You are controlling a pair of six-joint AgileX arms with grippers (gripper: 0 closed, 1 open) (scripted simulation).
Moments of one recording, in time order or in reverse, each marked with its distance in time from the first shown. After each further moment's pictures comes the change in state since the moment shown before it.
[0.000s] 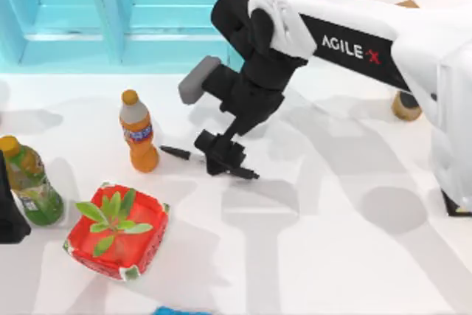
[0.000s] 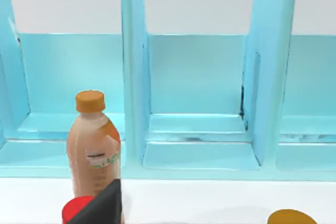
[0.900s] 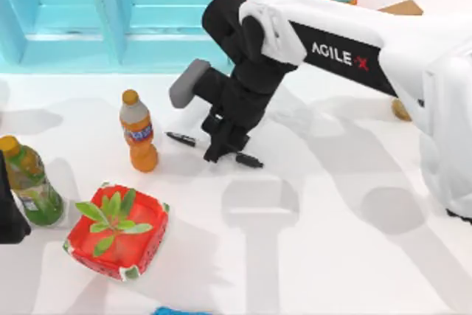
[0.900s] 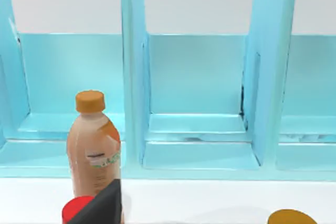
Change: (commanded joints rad) left arm 0.000 0.000 0.000 0.000 0.000 0.000; right arm 0.000 0.000 0.000 0.000 0.000 0.000
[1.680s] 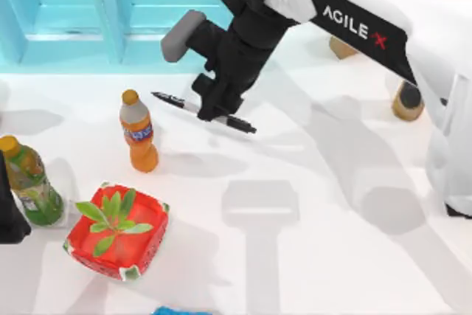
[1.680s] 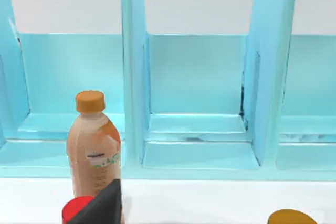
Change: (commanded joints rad) left arm 0.000 0.000 0.000 0.000 0.000 0.000; right arm -0.037 -0.075 0.243 -0.169 0.036 -0.022
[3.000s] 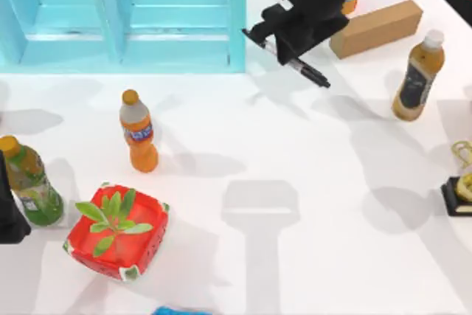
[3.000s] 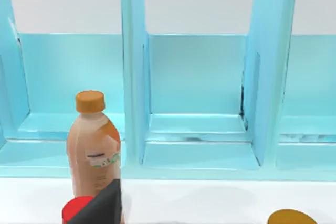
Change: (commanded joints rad) left arm 0.000 0.000 0.000 0.000 0.000 0.000; right arm -0.139 -0.076 0.210 -0.353 0.151 0.299
